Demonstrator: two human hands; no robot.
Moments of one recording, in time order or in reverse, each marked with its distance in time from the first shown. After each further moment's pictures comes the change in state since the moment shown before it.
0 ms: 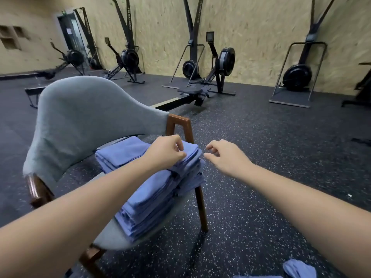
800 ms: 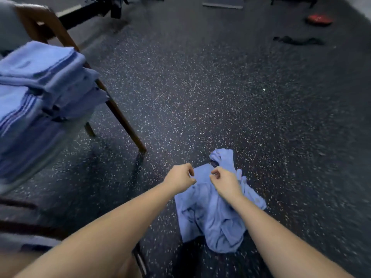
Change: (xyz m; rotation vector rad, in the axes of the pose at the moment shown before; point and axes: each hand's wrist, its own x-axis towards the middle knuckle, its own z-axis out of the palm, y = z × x) left_hand -0.191 0.145 0.397 -0.173 -0.731 0.006; right_hand -0.369 0.245 0.189 0.302 -0.064 0.886
